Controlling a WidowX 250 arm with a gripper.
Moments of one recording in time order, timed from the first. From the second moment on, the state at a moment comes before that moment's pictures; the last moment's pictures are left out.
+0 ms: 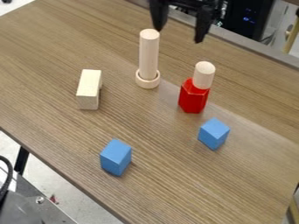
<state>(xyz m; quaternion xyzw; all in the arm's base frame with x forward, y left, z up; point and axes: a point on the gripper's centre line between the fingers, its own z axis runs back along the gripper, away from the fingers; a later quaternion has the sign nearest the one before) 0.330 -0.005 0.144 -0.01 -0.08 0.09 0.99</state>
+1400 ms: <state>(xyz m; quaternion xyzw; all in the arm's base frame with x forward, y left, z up) 0.355 -0.036 0.078 0.01 -0.04 0.24 0.97</state>
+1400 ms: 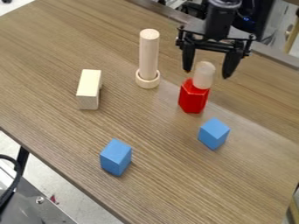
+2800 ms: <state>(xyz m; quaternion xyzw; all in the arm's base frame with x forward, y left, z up) 0.334 -0.028 0.048 -0.02 0.00 0.27 0.96</state>
